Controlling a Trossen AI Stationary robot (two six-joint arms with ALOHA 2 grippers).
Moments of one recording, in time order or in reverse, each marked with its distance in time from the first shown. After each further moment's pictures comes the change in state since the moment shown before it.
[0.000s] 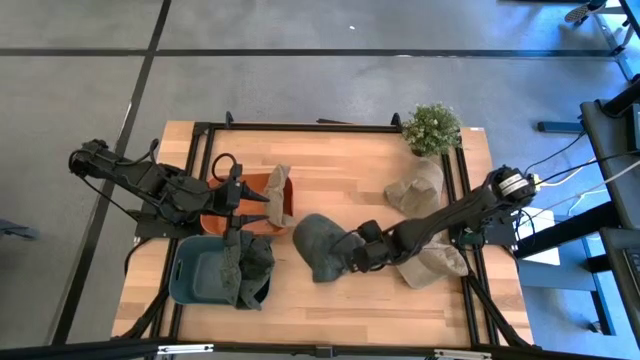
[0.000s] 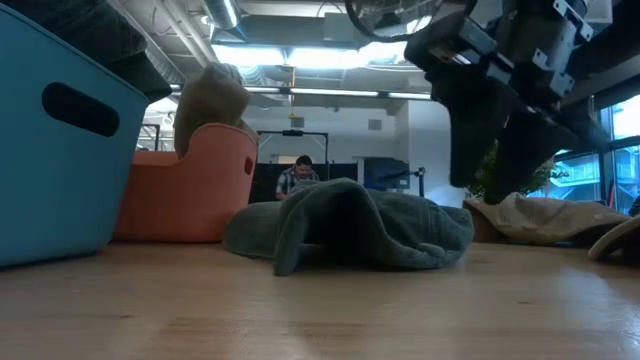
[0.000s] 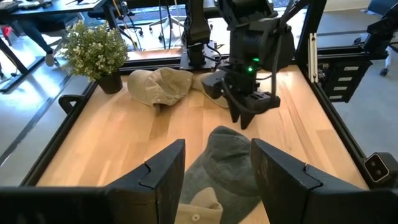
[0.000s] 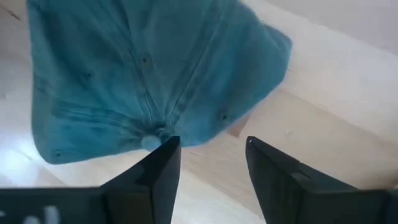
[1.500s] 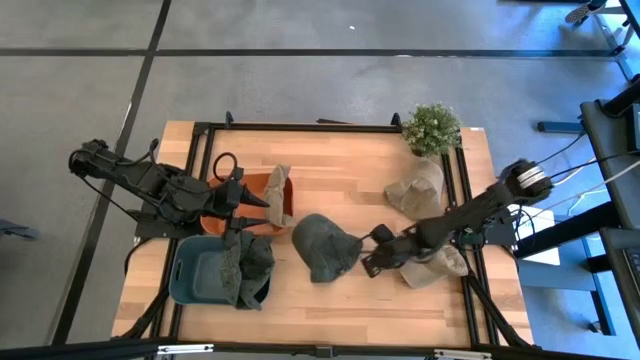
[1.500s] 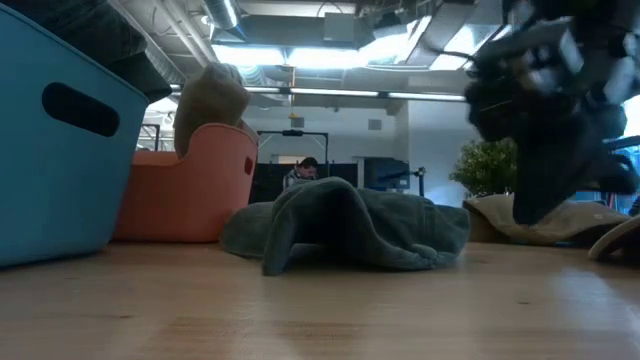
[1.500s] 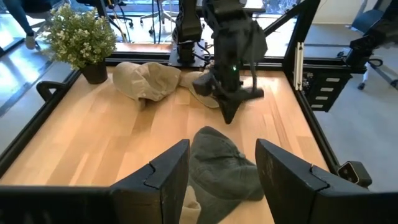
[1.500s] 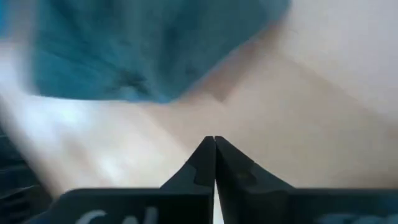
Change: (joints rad) left arm 0.000 0.000 0.000 0.007 0.064 -0.104; right arm 0.032 -0.164 -0.336 0.364 -0.066 -0.108
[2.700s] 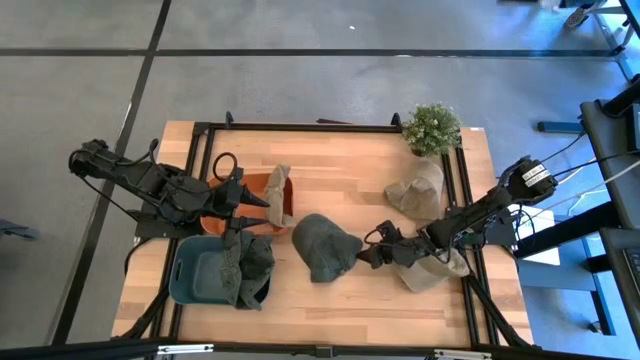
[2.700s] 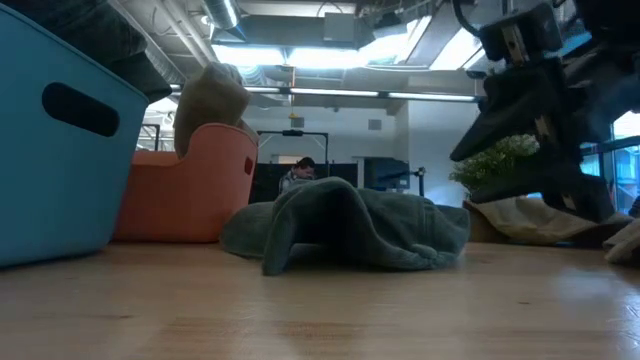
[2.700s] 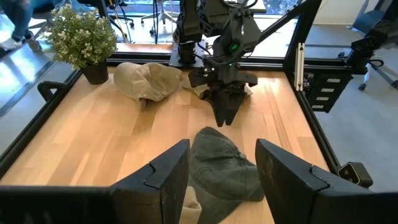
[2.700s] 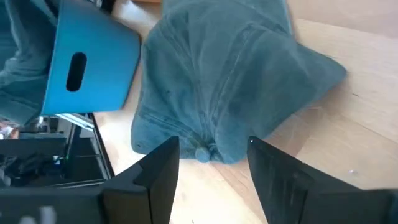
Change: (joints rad) left arm 0.000 0.000 0.000 0.000 -0.004 0.000; right arm 0.048 -0.041 -0.255 0.615 0.266 0.054
